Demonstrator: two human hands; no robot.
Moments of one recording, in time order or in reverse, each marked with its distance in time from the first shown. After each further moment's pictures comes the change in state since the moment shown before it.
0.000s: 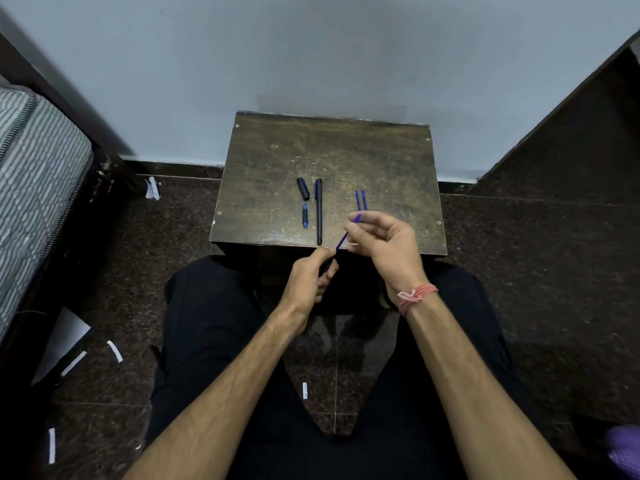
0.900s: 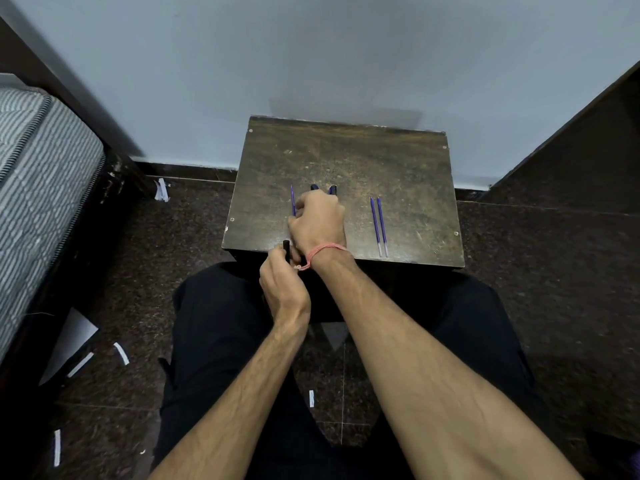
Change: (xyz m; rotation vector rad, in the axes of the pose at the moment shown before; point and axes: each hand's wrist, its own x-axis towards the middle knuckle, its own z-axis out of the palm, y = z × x) left_hand 0.007 0.006 -0.026 -0.208 0.675 0.235; right_hand 0.068 0.002 0.137 -0.950 0.080 -0.193
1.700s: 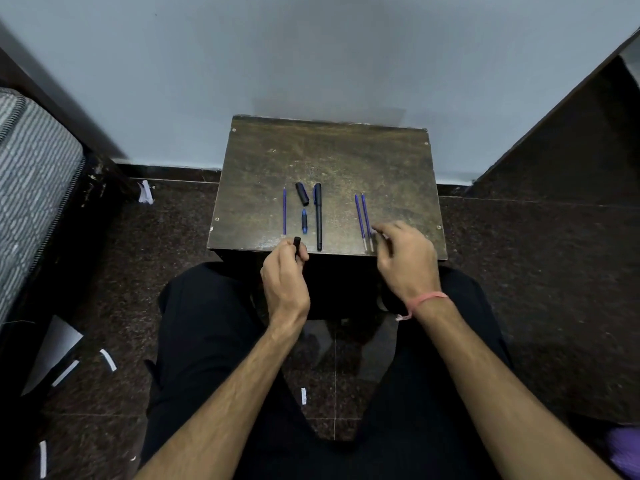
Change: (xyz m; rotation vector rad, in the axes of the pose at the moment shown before) left_hand -0.017 -0.001 0.009 0.105 -0.229 0.179; right_hand -0.058 0.141 -0.096 -0.236 0.216 -0.198
